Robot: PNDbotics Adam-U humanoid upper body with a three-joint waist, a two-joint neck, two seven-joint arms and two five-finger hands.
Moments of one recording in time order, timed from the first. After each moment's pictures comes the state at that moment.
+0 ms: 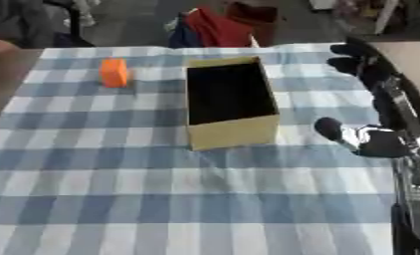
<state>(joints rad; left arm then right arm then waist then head) -0.97 0.72 0.02 -0.47 0.28 0.01 0.28 -0.49 -0.09 -0.12 -1.63 0.28 -0.44 0.40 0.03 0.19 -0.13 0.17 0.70</state>
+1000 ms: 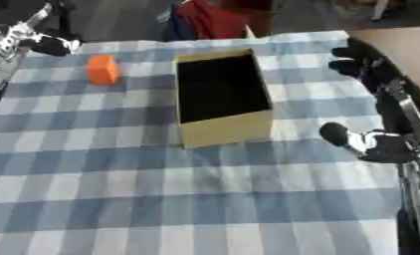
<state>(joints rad) -1.01 0.64 -0.05 -0.78 -0.93 -0.15 -0.23 -0.51 -0.09 -0.10 -1.63 0.25 -0.44 0.42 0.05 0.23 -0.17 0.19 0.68</state>
